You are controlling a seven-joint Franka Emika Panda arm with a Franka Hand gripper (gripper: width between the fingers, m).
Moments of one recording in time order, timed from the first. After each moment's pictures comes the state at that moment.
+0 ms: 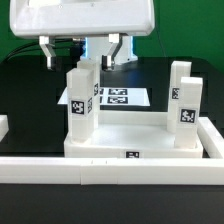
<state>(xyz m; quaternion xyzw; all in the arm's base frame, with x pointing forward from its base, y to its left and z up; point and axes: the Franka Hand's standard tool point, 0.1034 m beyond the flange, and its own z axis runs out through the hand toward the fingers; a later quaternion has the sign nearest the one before) 0.600 -0.068 0.137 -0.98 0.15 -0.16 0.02</state>
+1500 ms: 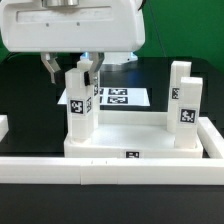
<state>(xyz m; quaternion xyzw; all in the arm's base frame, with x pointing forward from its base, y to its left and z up) 0.609 -0.074 0.122 -0.98 0.20 -0.04 0.04</state>
